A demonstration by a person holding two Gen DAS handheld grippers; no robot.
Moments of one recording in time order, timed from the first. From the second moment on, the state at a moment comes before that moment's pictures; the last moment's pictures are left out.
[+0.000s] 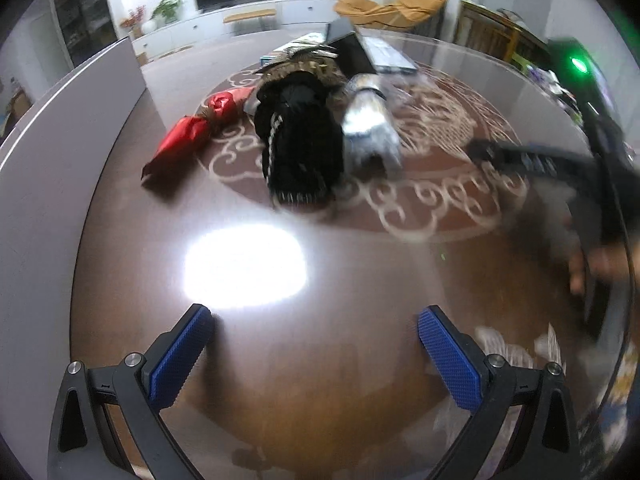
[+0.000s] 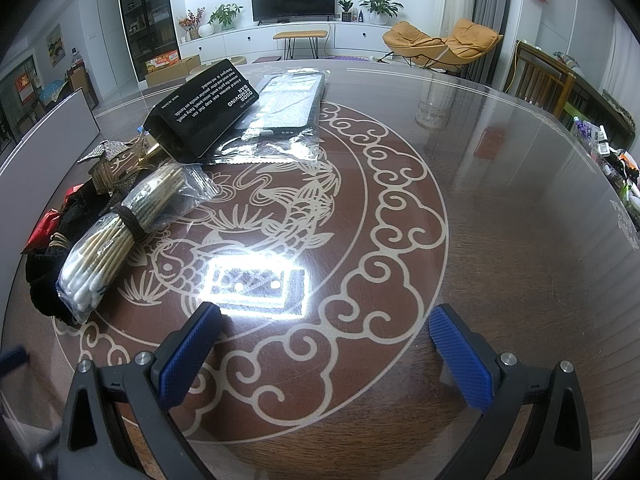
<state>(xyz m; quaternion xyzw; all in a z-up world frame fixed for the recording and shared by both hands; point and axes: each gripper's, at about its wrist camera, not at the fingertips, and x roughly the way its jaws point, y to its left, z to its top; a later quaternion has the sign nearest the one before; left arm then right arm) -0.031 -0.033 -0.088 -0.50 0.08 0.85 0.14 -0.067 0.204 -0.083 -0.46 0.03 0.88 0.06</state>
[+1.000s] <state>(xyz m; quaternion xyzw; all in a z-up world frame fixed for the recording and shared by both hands) -0.034 -0.051 -0.062 -0.48 0.04 0.86 0.17 -0.035 0.205 -0.068 -0.45 0.02 0.89 -0.03</state>
